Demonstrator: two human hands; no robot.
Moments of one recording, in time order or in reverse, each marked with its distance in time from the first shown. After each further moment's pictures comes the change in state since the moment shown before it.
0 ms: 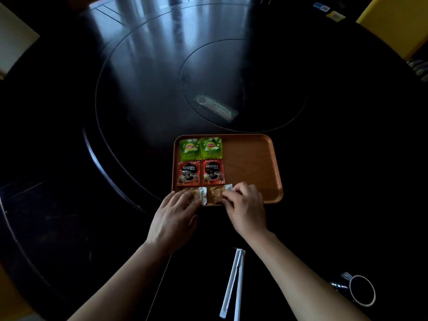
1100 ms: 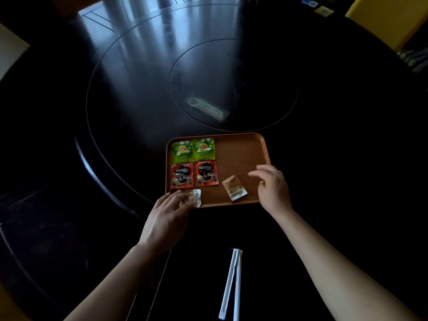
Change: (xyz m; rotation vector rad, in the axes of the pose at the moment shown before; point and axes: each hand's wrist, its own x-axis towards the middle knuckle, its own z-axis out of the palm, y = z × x) left_hand 0.005 -0.004 -0.010 -0.095 -0.024 0.008; right_hand 0.035 0.066 -0.039 0.246 0.027 0.175
